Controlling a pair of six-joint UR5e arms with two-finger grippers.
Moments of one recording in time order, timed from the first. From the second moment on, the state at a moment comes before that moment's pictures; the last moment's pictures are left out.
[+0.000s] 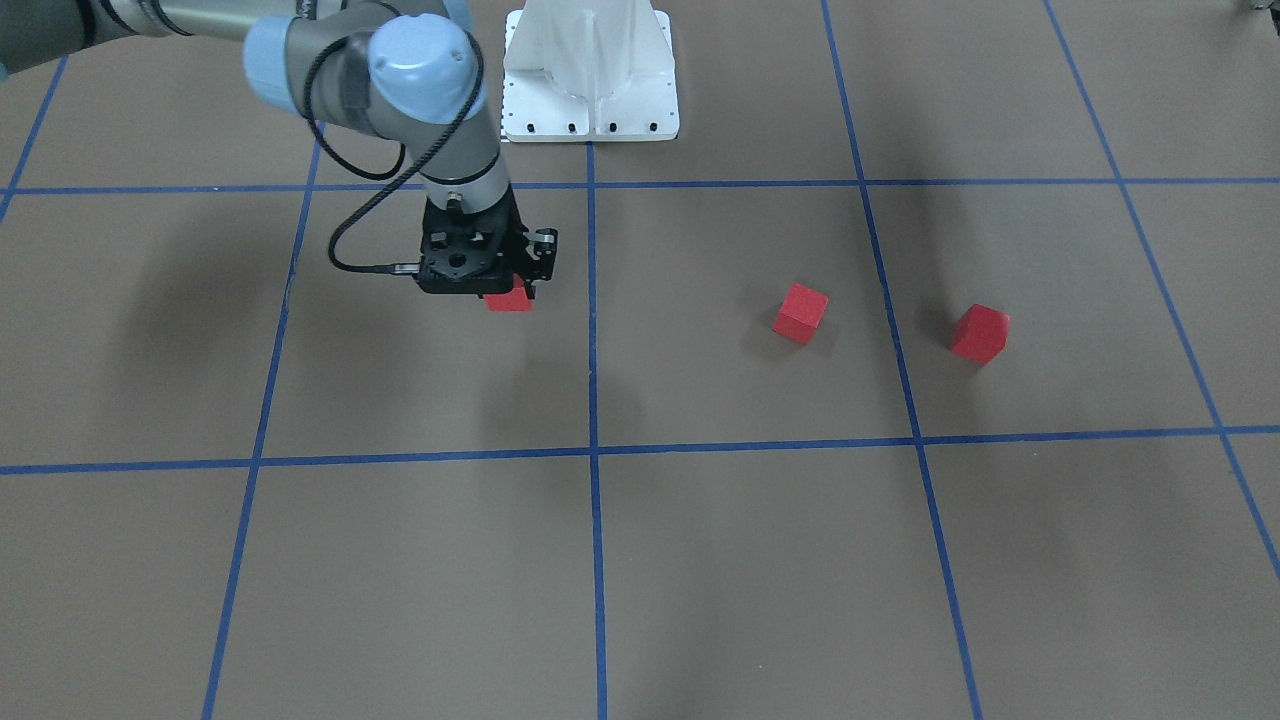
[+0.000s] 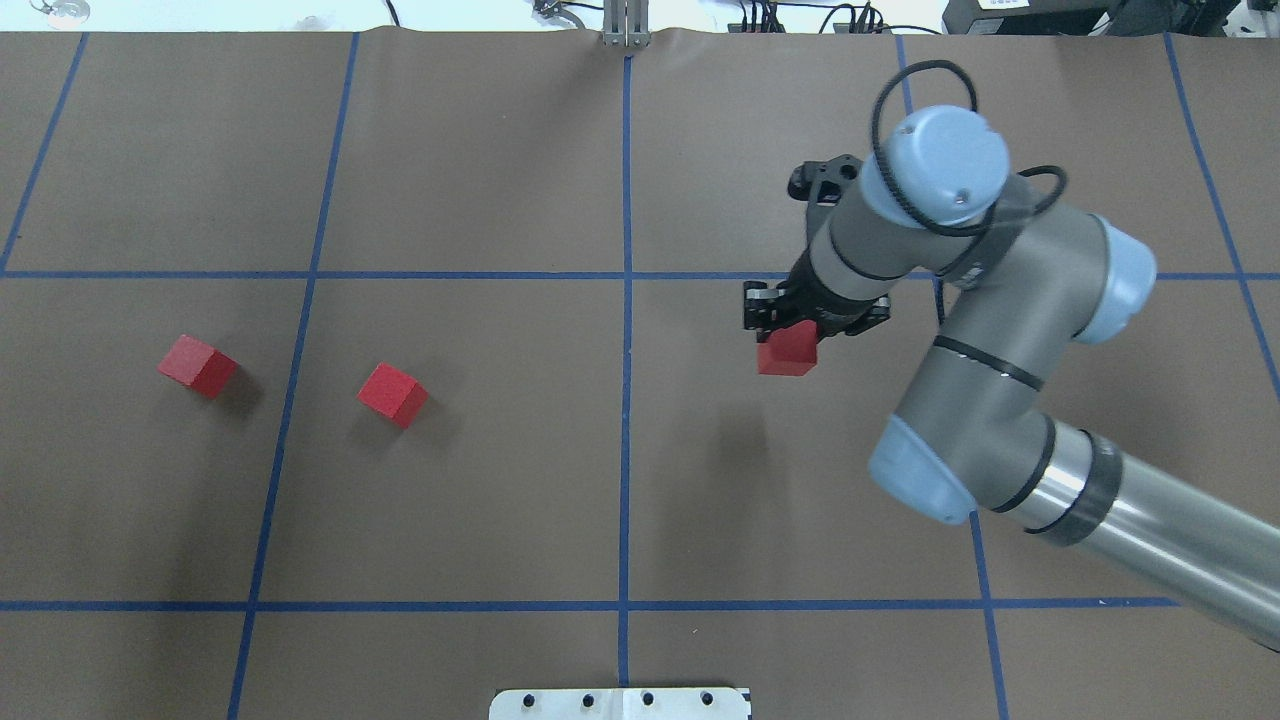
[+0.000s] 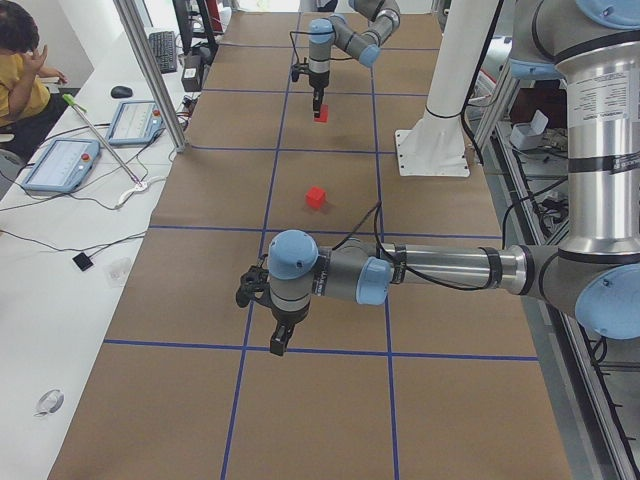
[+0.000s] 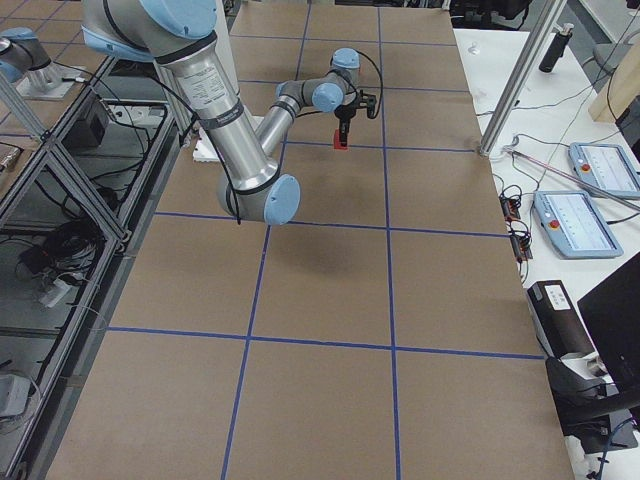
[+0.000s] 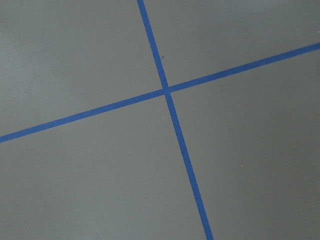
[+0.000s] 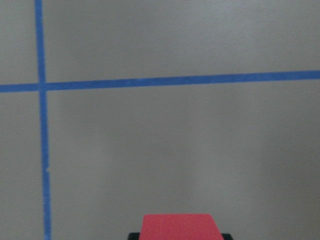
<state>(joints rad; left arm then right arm) -1.56 -1.44 -1.72 -1.70 -2.33 0.17 0.54 -0.87 1.69 -1.65 1.91 1.27</state>
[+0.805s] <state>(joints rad) -1.56 -1.44 -1.72 -1.70 -2.33 0.17 0.46 -0.69 1.45 -1.64 1.88 1.29</state>
